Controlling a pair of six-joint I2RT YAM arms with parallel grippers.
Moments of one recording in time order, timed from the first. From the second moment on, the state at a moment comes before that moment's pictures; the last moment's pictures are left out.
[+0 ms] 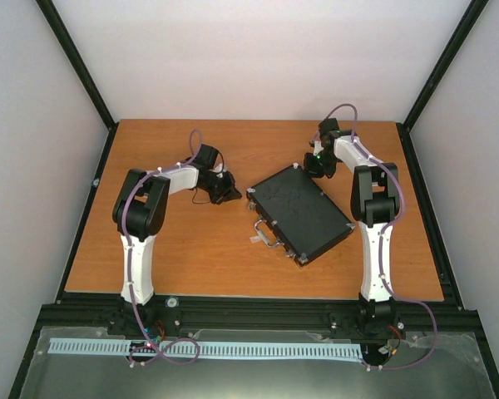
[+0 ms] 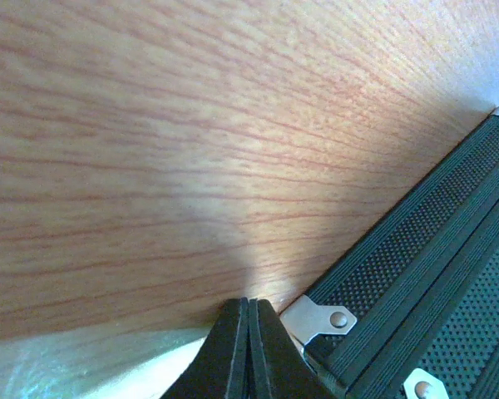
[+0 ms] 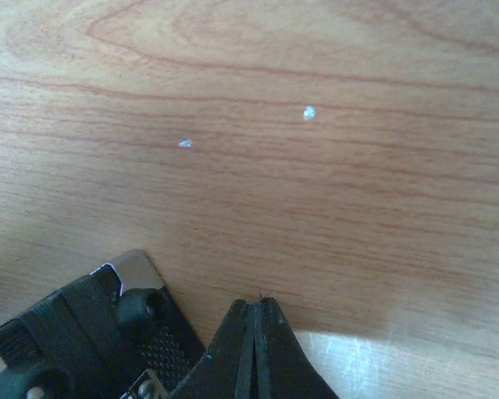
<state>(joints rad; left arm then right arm) -0.34 2.15 1.40 -0.38 0.61 -0.85 0.15 2.37 1.95 -0.89 -0.33 0.20</state>
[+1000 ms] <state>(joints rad) -0.37 1.97 1.20 -0.26 0.85 -0.82 0.15 2.37 1.95 -0.90 -0.33 0.18</state>
